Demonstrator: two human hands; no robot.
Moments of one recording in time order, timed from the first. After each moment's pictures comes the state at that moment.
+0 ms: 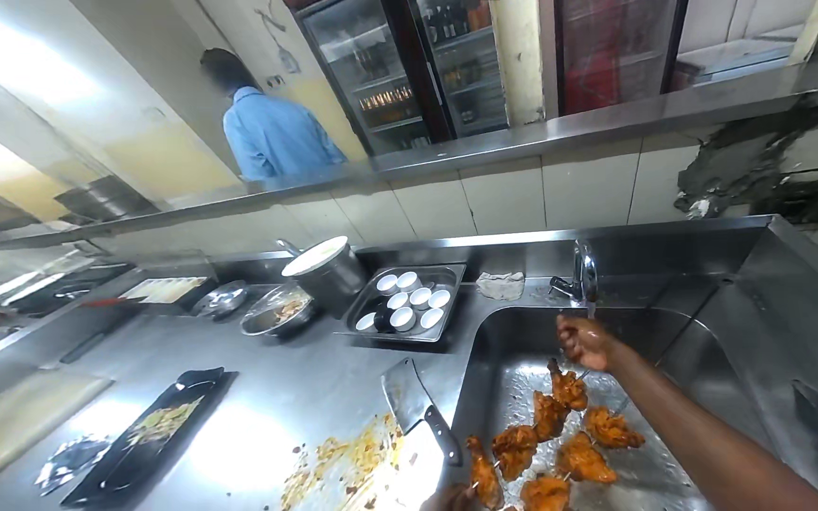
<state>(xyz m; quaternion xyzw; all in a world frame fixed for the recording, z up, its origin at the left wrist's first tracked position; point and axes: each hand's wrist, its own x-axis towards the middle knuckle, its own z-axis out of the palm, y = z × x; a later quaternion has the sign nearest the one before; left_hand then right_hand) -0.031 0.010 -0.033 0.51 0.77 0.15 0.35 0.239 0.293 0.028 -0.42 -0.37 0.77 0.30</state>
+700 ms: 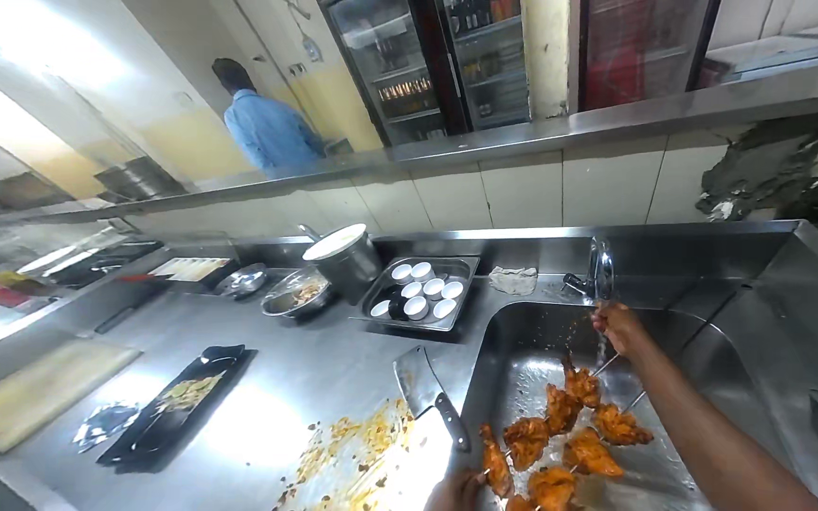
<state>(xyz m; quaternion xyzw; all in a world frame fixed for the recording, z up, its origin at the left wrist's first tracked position) -0.025 0.009 -0.028 0.52 0.76 0.14 0.37 0.252 0.314 0.019 -0.54 -0.37 0.62 0.44</state>
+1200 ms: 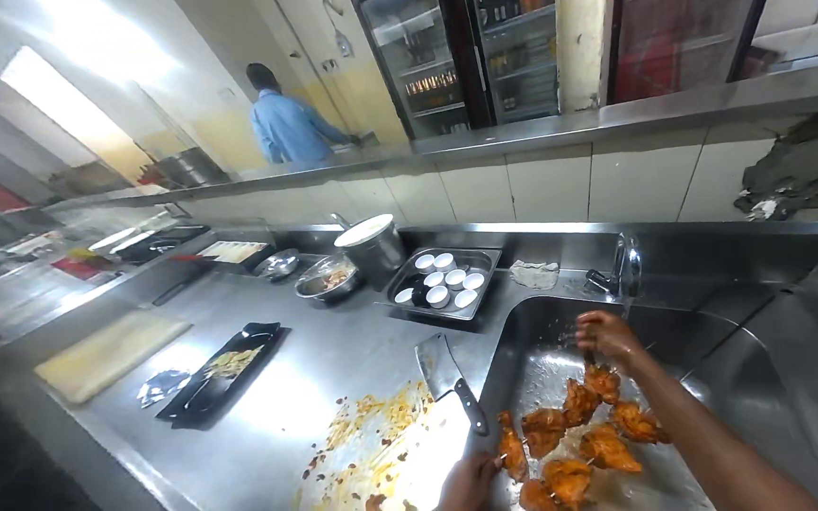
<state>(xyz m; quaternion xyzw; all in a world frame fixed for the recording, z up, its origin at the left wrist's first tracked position) -0.027 0.014 -0.026 0.51 0.76 0.13 0.38 0.216 0.259 0.048 -0.49 -0.51 0.63 0.31</state>
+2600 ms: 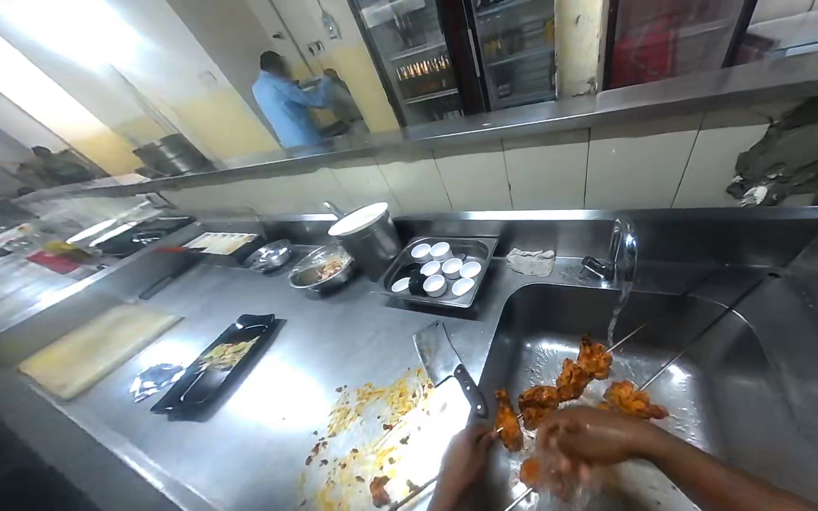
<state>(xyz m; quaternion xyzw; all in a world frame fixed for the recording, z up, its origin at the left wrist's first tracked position) -0.035 0.024 -0.025 0.50 0.77 0.13 0.37 0.213 0.138 0.074 -0.26 -0.77 0.57 -0.12</state>
